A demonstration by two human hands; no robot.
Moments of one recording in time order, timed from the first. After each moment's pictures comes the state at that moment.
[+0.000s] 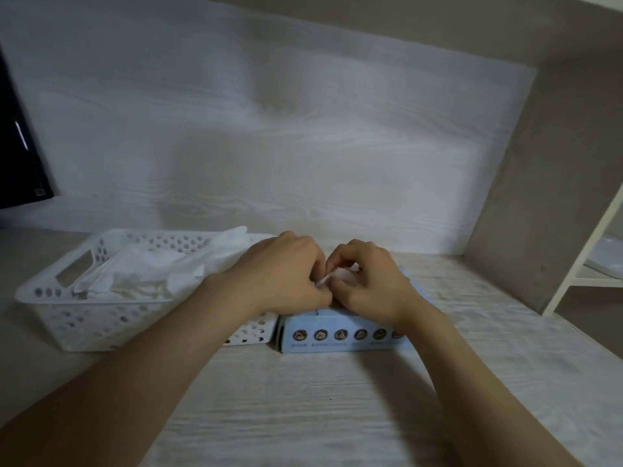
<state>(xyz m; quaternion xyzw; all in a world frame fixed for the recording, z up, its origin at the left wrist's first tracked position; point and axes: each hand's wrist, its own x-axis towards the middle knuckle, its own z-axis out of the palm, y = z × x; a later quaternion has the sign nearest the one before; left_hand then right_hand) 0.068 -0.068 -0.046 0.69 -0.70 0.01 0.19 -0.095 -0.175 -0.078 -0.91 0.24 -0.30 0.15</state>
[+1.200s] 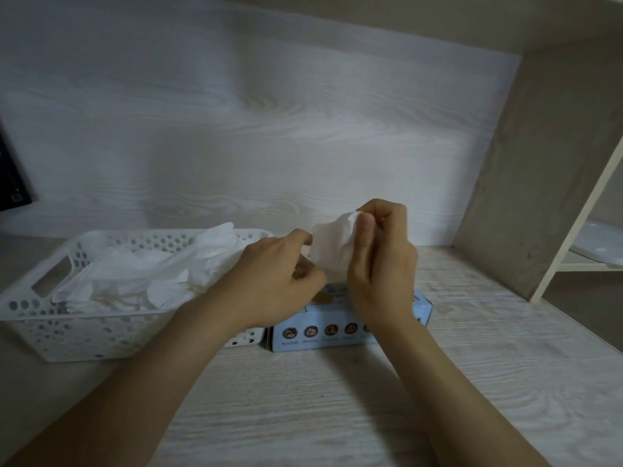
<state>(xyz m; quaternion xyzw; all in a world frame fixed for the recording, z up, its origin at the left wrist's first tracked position) 0.054 -0.051 -0.051 0.68 -0.66 -0.07 0.30 -0.089 -0.140 -0.075 -0.72 0.23 -0.65 0.07</state>
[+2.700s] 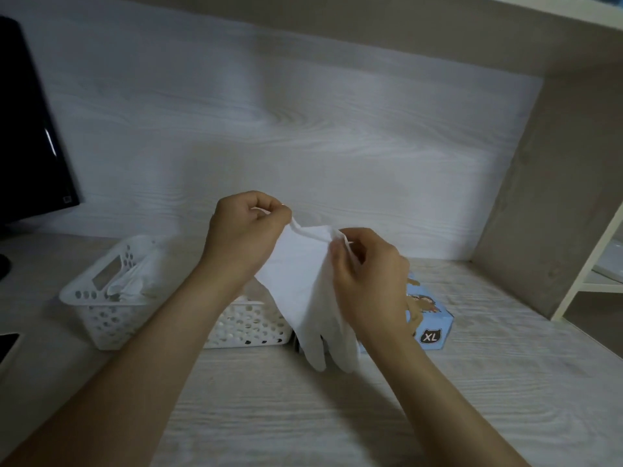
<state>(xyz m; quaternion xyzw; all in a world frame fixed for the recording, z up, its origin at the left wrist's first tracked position) 0.098 -0.041 -0.023 0.62 -0.39 -0.12 0.67 -0.057 -0.109 -0.068 -0.74 0.36 -0.55 0.14</state>
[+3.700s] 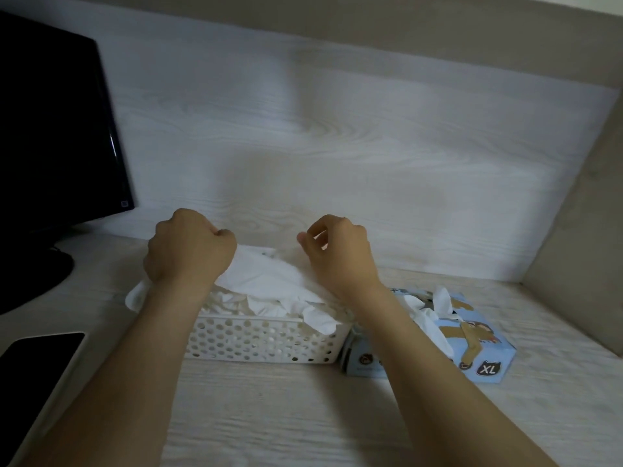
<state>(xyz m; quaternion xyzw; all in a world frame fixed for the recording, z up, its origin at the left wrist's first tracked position) 0.203 -0.001 -0.035 0.86 -0.22 0.08 0.45 0.055 -0.142 -0.045 -0.85 0.33 -0.39 0.15</state>
